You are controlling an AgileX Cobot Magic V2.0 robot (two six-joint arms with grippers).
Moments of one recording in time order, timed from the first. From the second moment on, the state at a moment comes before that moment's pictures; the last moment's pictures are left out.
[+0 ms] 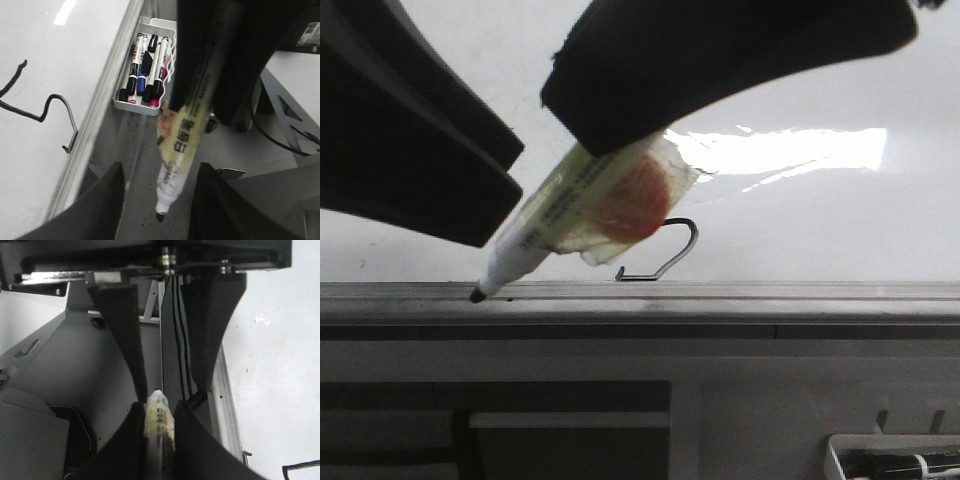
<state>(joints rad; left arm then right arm) -0.65 1.08 -0.73 -0.90 0.73 1.27 0.81 1.12 -0.85 0.70 0.59 -1.22</state>
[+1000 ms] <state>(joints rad) -0.65 1.20 -0.80 -0.94 0.74 1.32 0.81 1.14 -0.85 0.71 0.60 -1.22</state>
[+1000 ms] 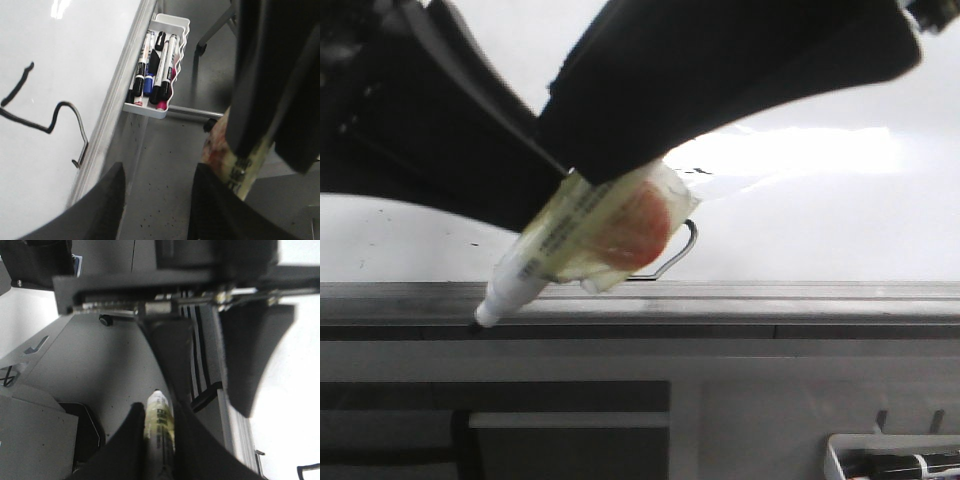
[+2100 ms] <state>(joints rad) -0.66 1.19 -0.86 -0.78 0.84 1.22 0.73 1.15 -0.83 0.78 0.50 -1.23</state>
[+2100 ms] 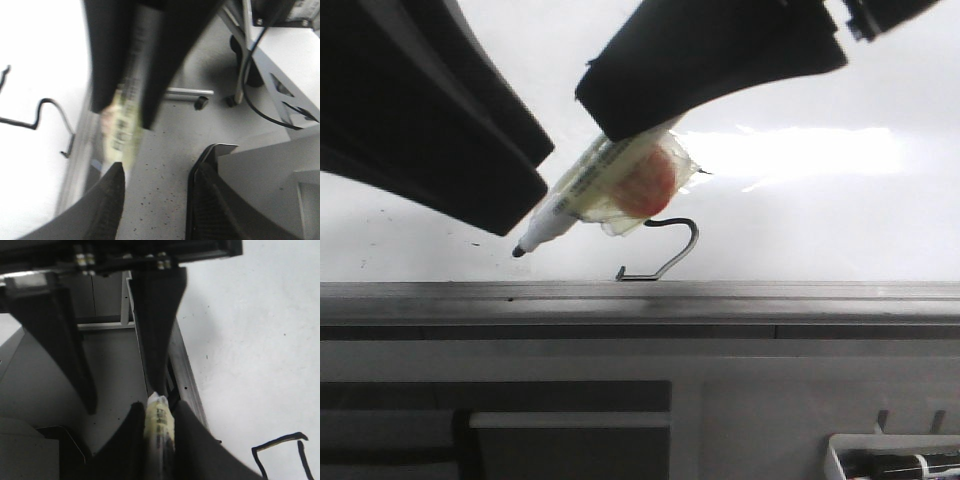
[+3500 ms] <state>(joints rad) -0.66 1.32 -0.86 -0.88 0.70 0.97 0.73 1.06 -0.84 0.90 0.35 -1.23</state>
